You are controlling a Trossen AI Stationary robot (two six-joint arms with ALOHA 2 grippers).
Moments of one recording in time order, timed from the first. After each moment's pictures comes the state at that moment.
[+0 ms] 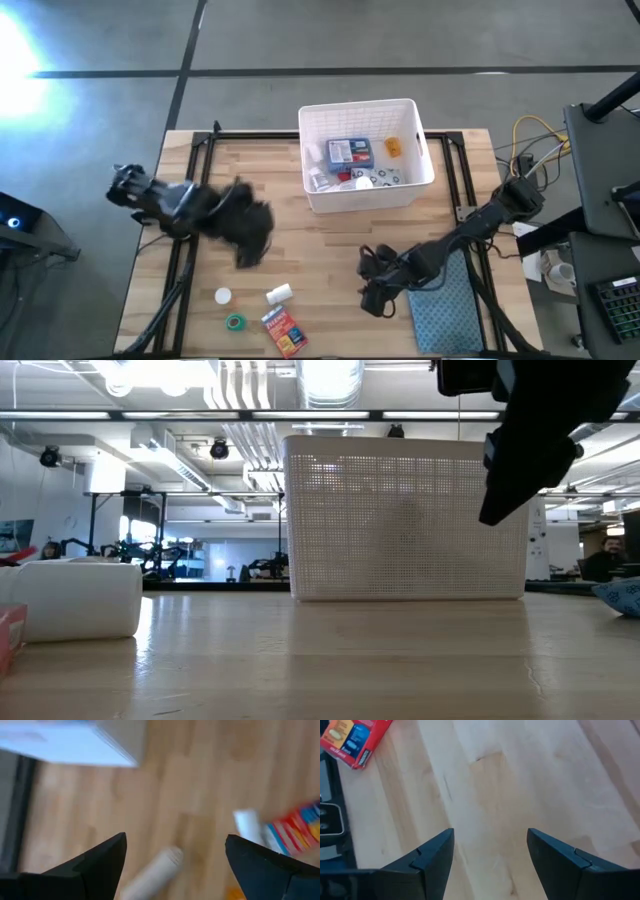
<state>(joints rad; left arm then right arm) -0.38 1.51 1.82 -1.56 -0.33 -0.51 0.54 1.69 1.09 -0.47 0.24 0.93</state>
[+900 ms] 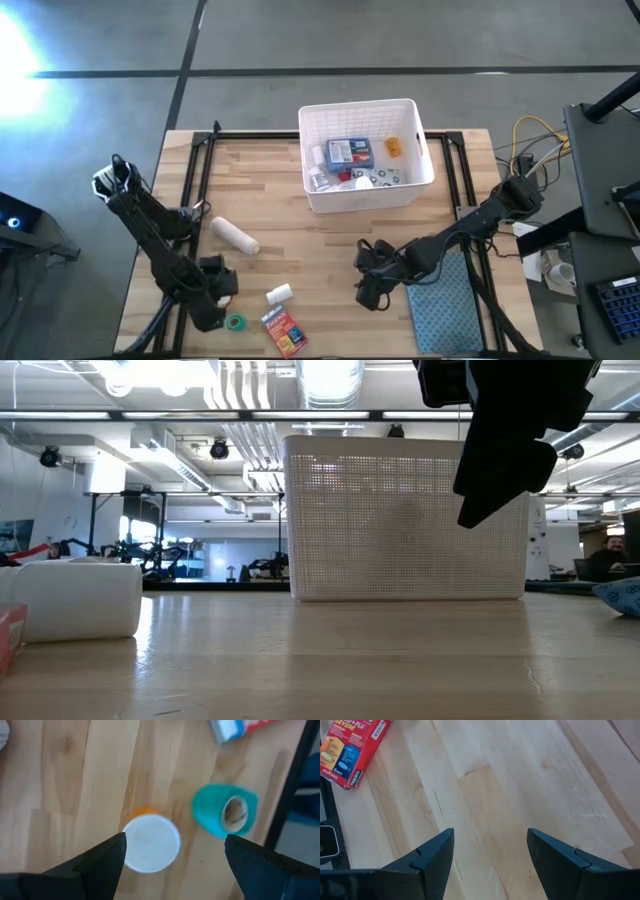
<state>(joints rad) -0.93 1.34 0.94 -0.86 -0.06 -1.18 0.50 1.69 1.09 -0.46 0.24 0.95</state>
